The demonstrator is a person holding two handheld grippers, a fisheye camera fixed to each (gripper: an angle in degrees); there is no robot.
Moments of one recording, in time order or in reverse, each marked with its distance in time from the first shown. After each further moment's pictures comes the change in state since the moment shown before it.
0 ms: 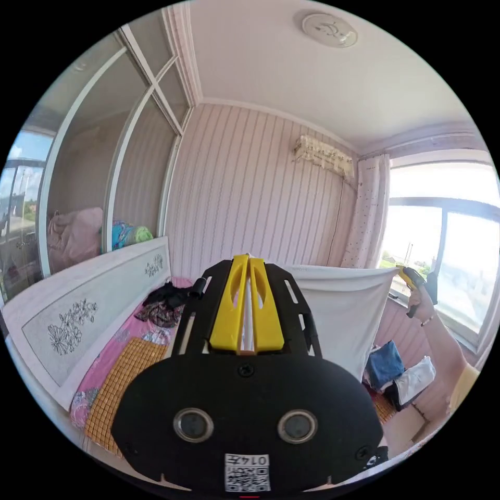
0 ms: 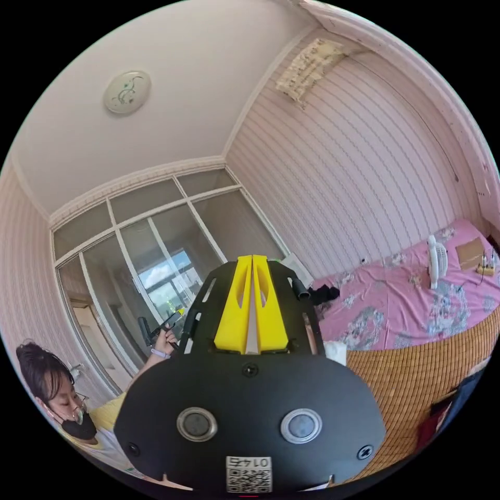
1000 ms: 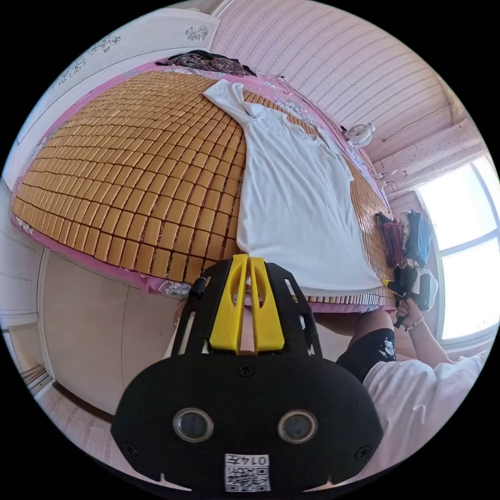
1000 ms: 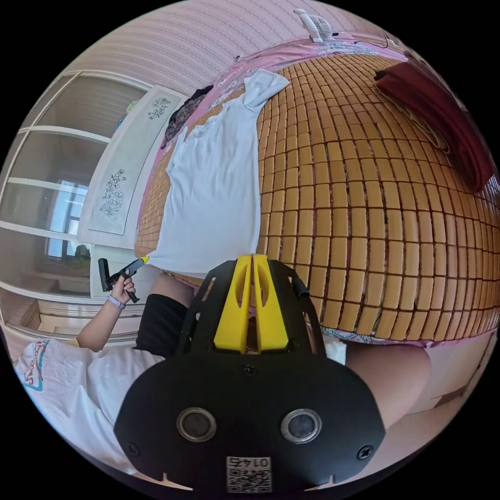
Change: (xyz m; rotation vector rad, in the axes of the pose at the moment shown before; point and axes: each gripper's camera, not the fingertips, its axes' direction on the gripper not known) left arm -0.146 0.471 0.229 -0.928 -0.004 -0.372; right arm 0.327 0.450 0.110 -0.899 0.486 0.463
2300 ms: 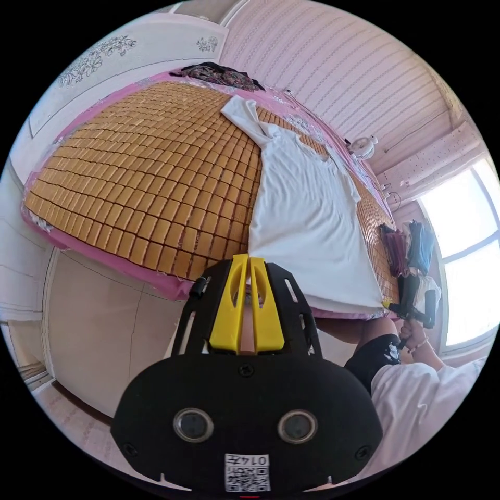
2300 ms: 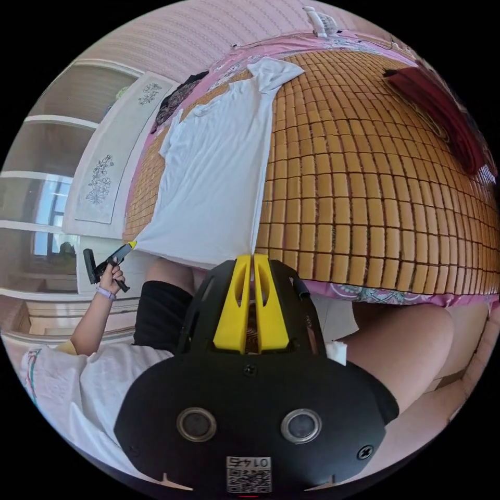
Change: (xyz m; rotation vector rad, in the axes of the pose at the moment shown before) left arm -0.074 -0.086 0.048 0.043 -0.022 -0.010; right arm -0.026 -0.093 0.080 -0.054 0.100 0.013
